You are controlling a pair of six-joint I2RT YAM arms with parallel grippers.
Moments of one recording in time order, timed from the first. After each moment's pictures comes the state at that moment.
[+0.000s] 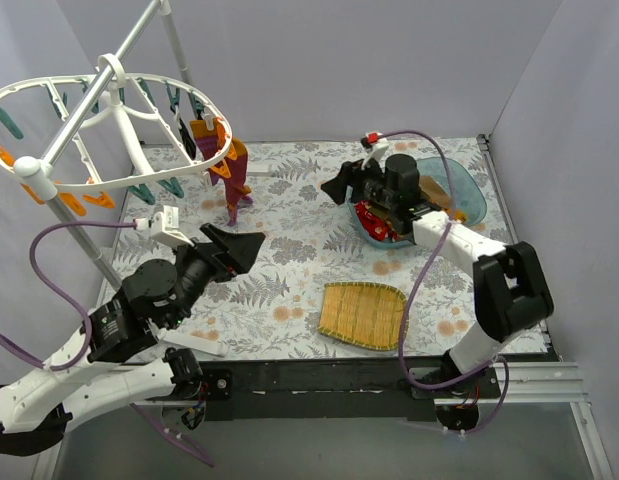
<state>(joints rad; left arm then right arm) -1.04 0.60 0.94 -0.43 -0.59 -0.85 0.44 1.57 1.06 0.32 -0.36 0.29</state>
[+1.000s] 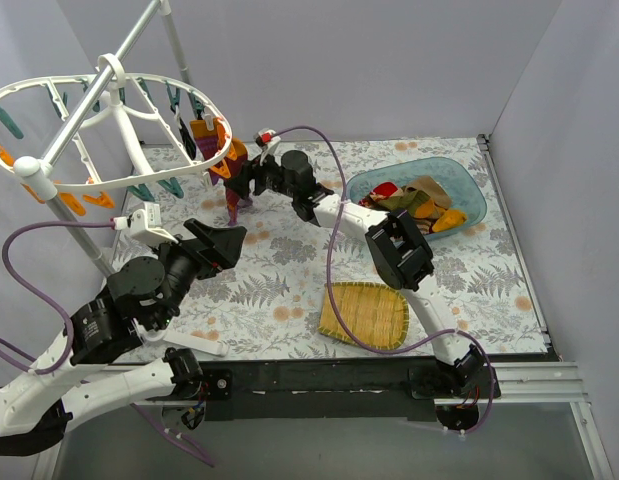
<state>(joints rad) -1.04 0.60 1.07 -0.59 -0.72 -0.80 0.77 2.39 1.91 0.50 -0.36 0.32</state>
